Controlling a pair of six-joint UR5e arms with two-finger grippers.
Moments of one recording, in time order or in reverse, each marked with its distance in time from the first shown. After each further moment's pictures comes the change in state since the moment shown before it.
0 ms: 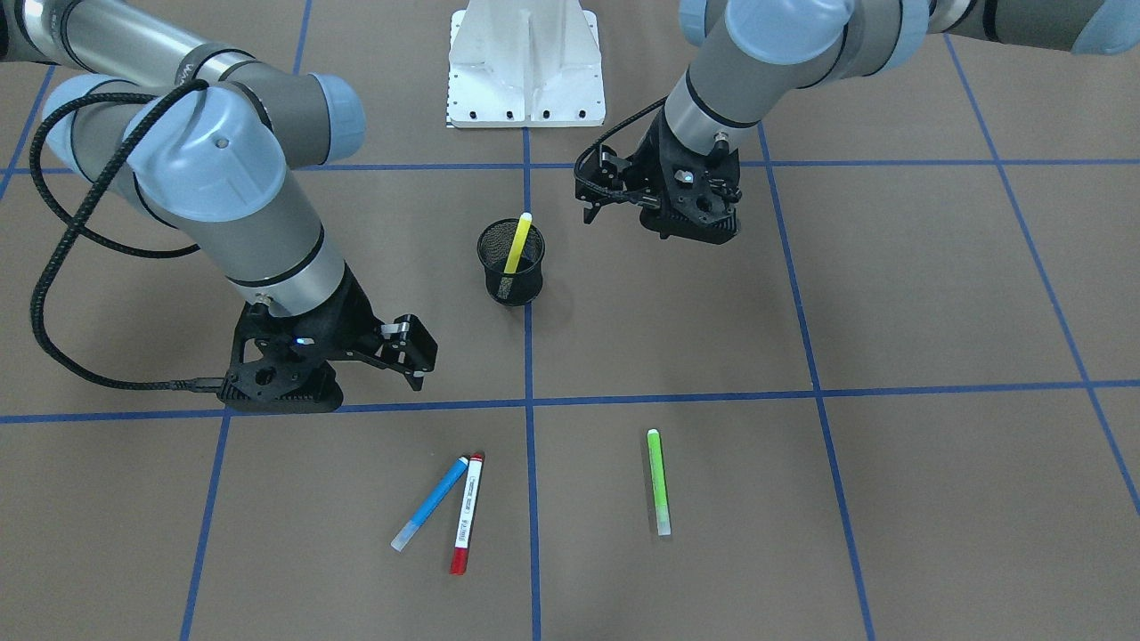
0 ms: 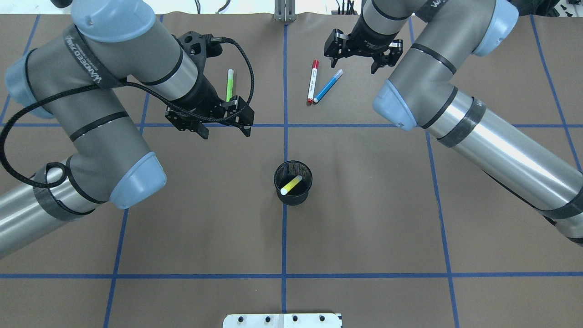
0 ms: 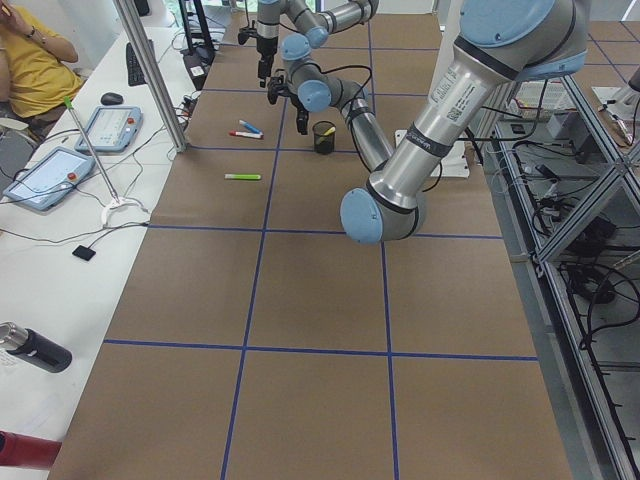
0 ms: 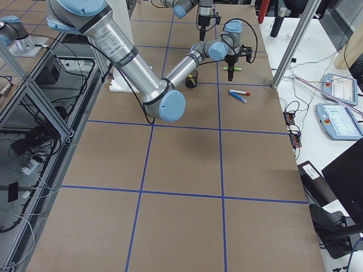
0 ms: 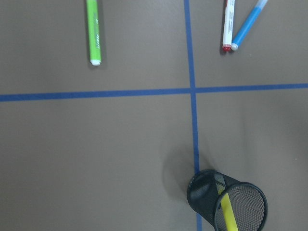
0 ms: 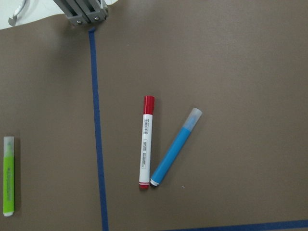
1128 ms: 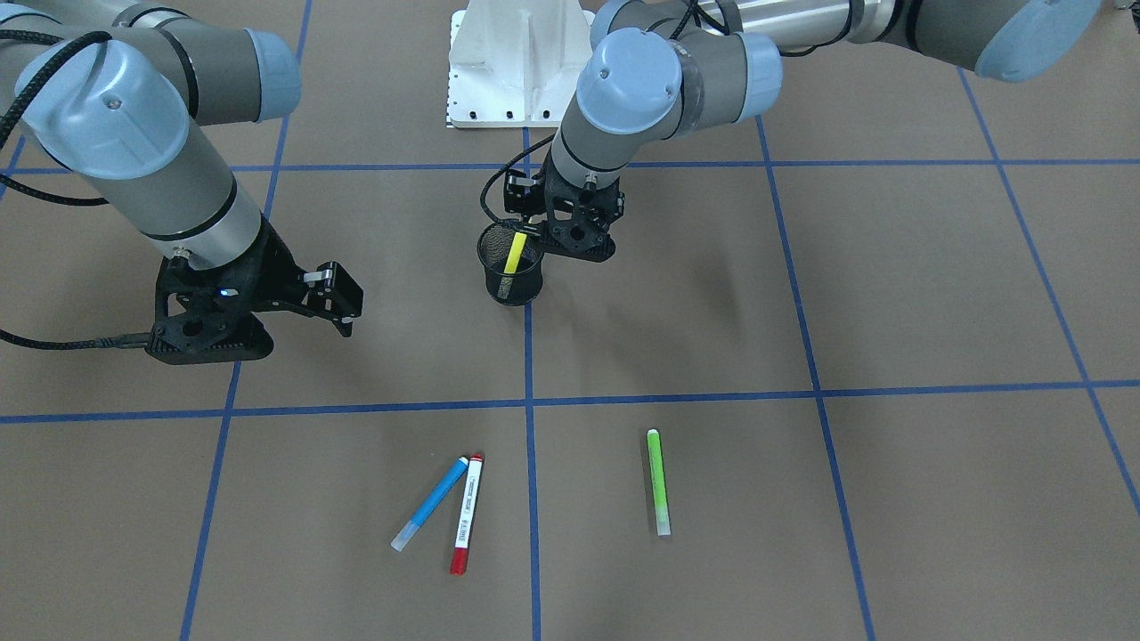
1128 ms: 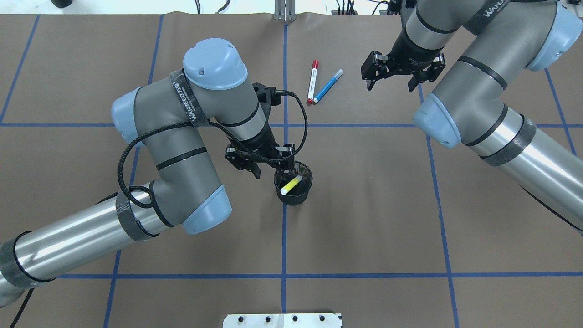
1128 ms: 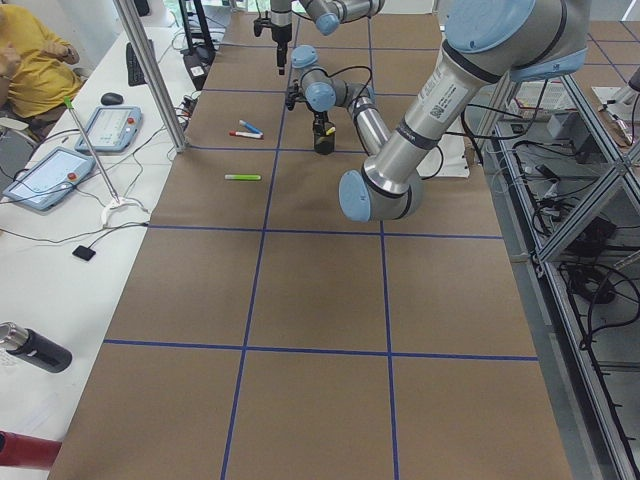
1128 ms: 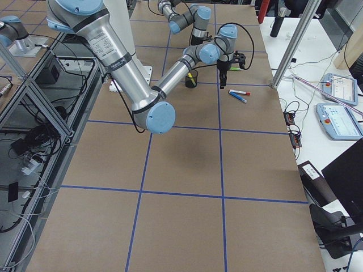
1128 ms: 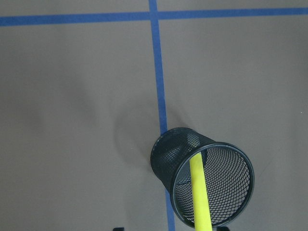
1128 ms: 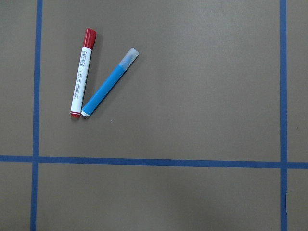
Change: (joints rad) left arm 0.143 -0.122 0.198 -0.008 0.000 -0.009; right arm 0.019 -0.118 0.154 -0.132 0.040 -0.139
